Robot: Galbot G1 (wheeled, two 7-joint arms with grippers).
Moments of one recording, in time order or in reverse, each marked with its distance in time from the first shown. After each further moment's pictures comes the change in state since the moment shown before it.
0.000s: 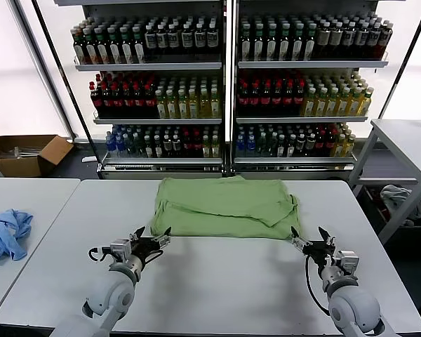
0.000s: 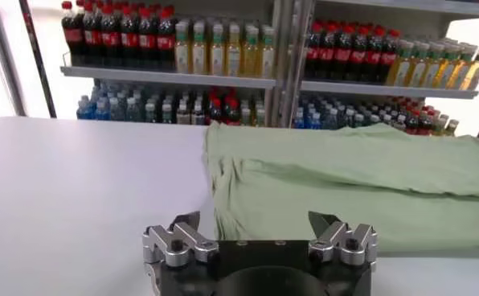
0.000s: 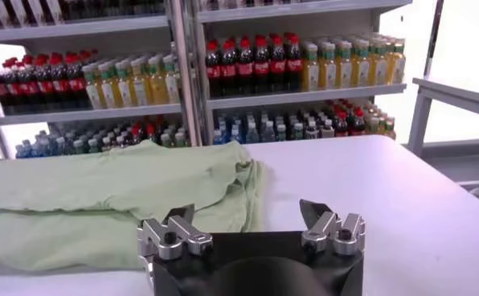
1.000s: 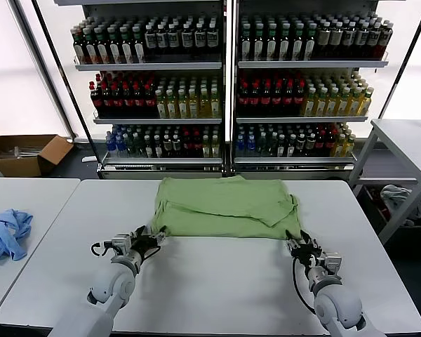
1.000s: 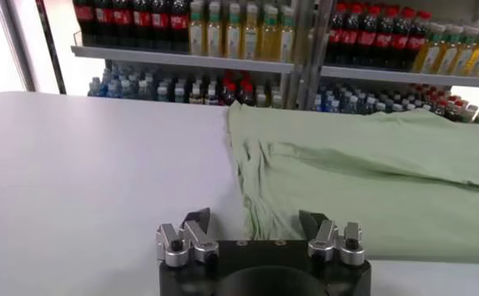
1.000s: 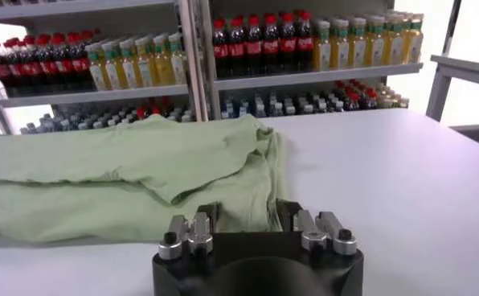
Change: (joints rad) left arm -0.072 -0.022 0.014 0.137 -0.004 -0.011 0.030; right arm 0.083 0.066 -0.075 -0.126 -0.083 -0.023 -0.029
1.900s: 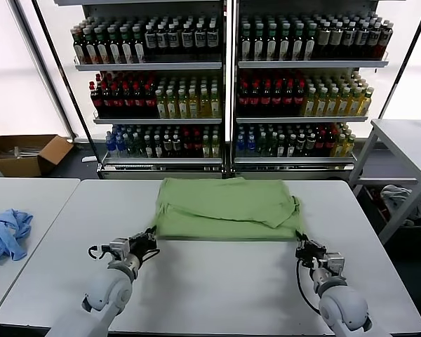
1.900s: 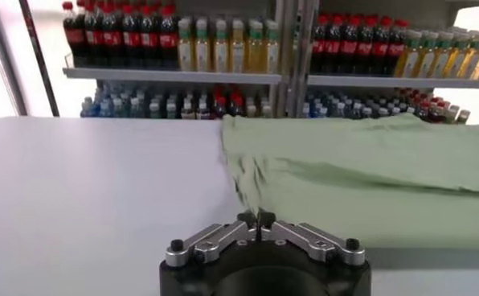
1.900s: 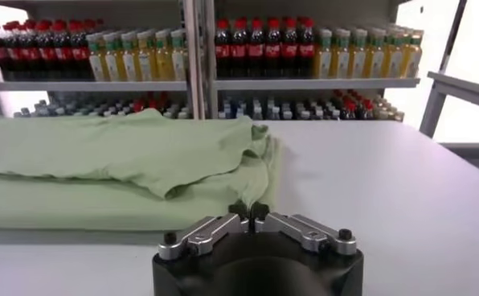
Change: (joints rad) left arm 0.082 0.067 -0.009 -0.116 0.031 -0.035 -0.001; right arm -0.091 -0.097 0.027 0.124 -0.020 -0.014 0.008
